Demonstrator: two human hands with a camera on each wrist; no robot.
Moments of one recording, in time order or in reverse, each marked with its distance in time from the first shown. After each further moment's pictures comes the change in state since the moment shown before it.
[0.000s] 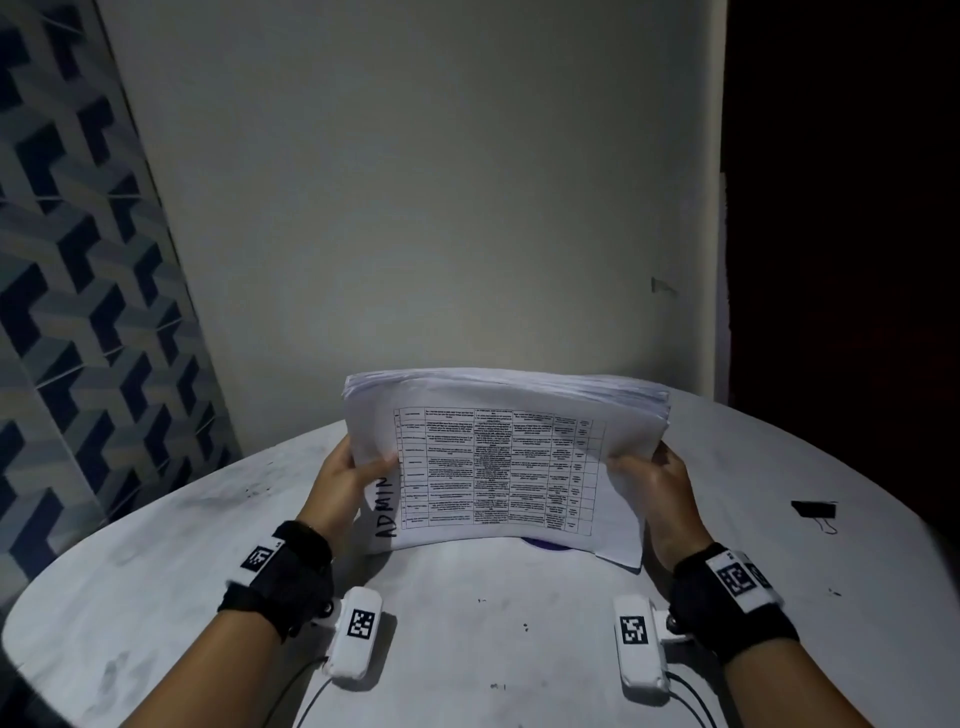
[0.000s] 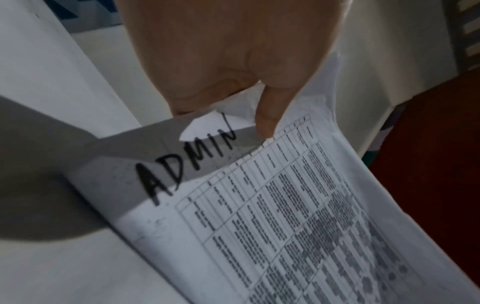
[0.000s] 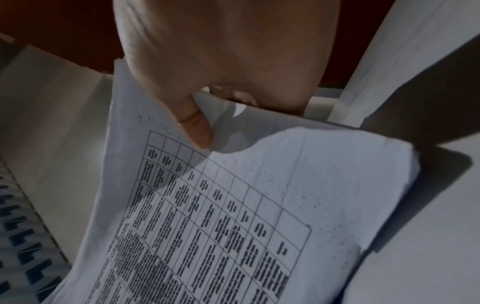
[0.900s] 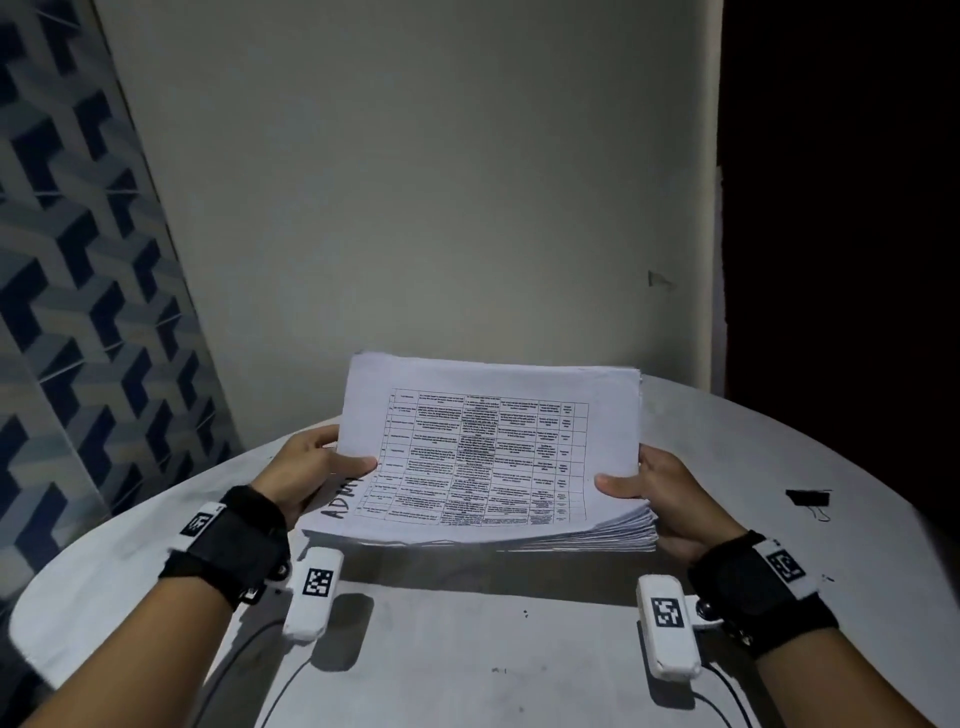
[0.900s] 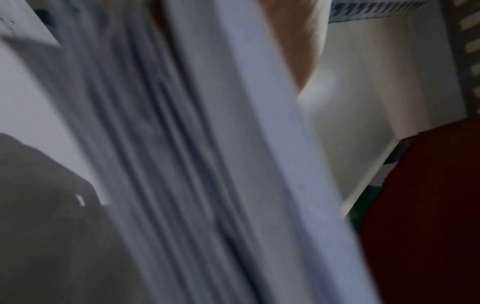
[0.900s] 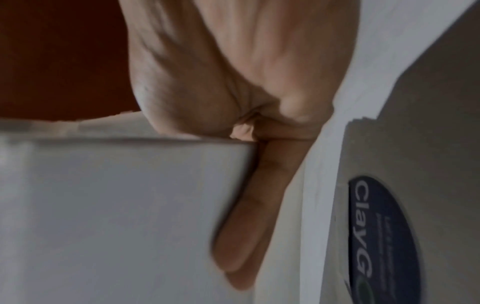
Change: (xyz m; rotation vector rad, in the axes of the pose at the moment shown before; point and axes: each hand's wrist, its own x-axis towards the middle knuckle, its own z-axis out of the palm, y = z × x) left_hand -0.001 0.038 -0.033 0.105 -0.092 -0.287; right_hand -0.016 -0.020 -0.015 -0.060 -0.322 0.235
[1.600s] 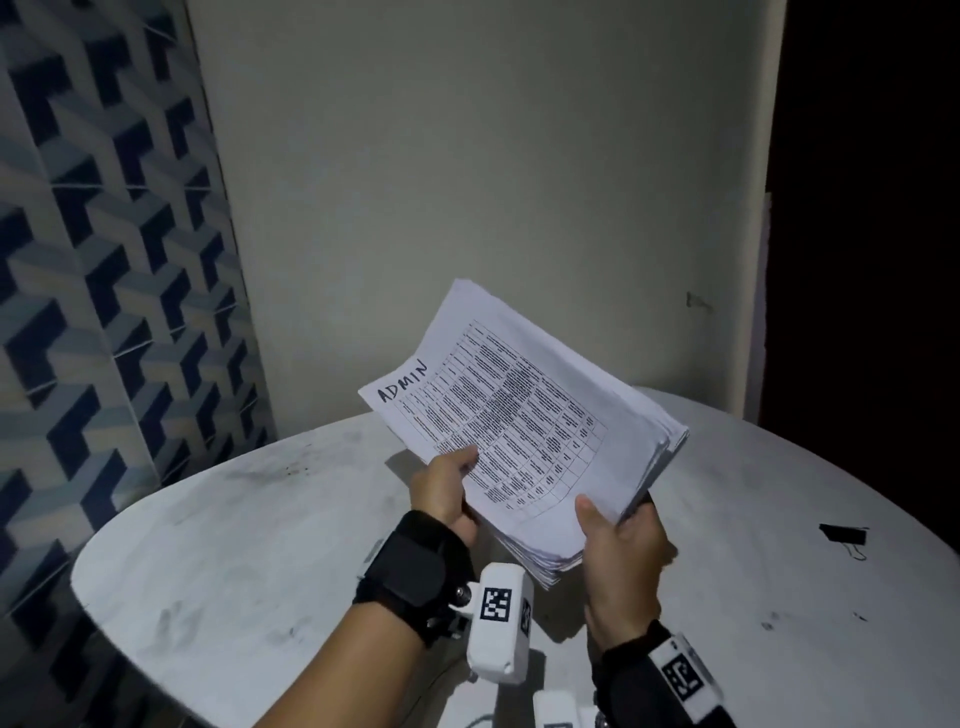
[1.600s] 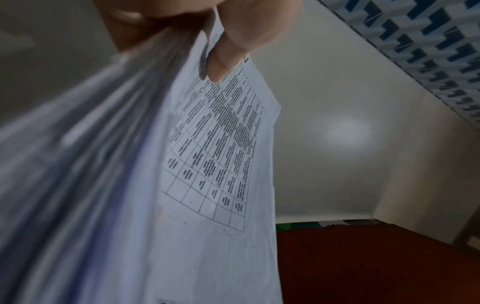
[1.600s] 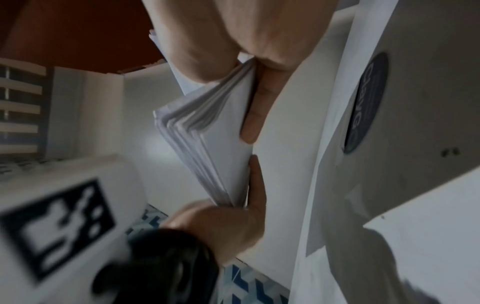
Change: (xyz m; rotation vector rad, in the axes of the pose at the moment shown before) left_hand -0.030 -0.008 0.119 -0.682 0.241 -0.162; right_hand -0.036 0.043 0.107 0.111 0.546 -0.349
